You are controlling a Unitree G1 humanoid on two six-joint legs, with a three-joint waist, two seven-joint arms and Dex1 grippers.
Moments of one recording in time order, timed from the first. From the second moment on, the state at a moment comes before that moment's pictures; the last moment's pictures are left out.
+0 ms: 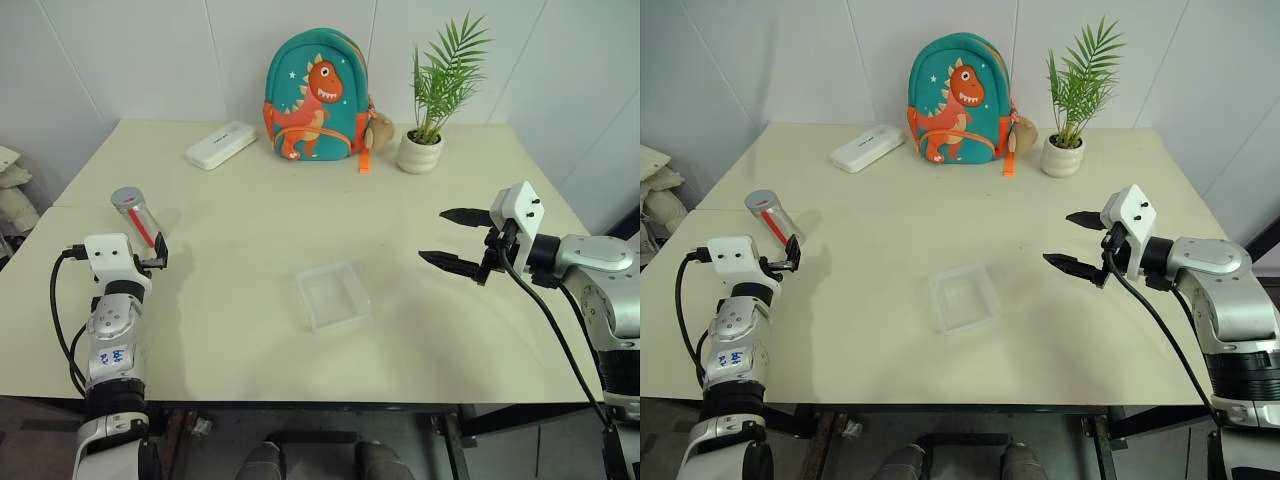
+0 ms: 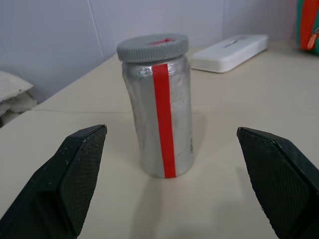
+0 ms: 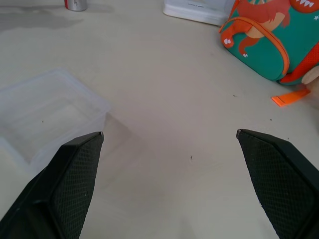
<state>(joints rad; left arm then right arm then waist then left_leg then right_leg) -0.50 0.44 0.40 0.53 -0.11 -0.12 0.00 -0.55 -0.81 -0.10 0.02 0.41 0.37 1.04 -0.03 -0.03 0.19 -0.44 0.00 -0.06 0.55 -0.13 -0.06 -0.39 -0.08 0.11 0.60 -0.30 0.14</state>
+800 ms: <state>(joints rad) -0.89 0.53 0.33 1.18 -0.08 -0.33 -0.02 -0.55 -0.78 -0.10 0.00 0.42 0.39 1.02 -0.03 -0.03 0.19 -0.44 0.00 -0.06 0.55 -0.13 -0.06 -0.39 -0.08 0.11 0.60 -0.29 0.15</state>
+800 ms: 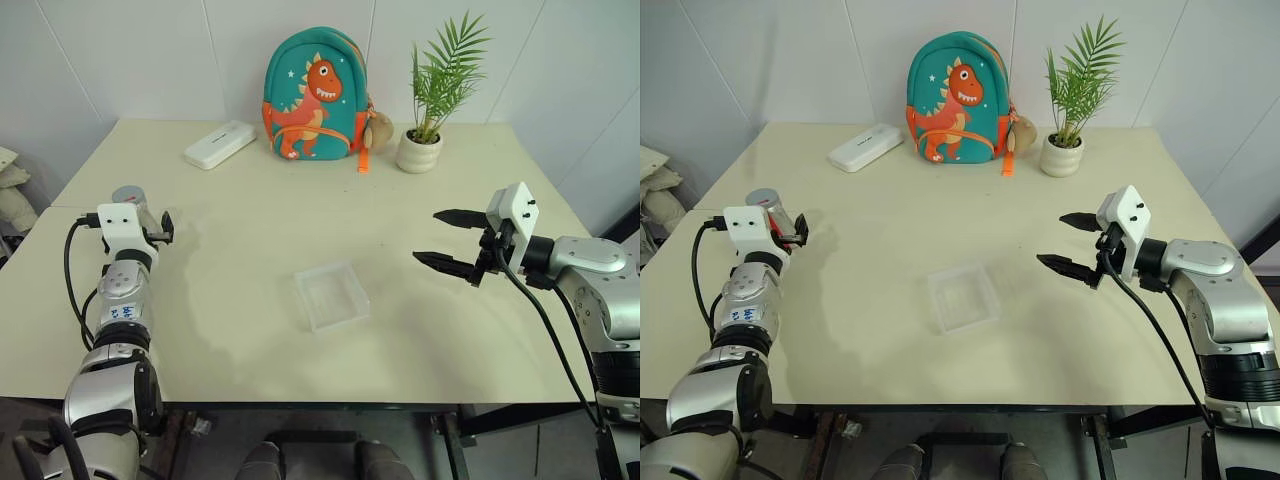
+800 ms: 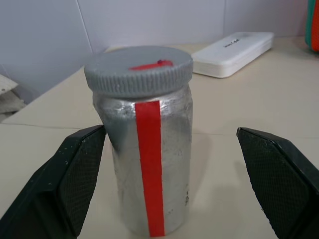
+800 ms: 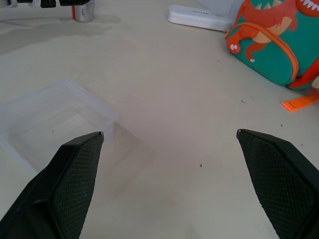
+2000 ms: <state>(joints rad) -0.93 0.59 0.34 1.27 -0.08 -0.32 -0.02 -0.56 -0.78 -0.10 0.03 0.40 0.37 0.97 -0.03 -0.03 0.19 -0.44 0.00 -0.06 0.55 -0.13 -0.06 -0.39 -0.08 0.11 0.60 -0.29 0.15</state>
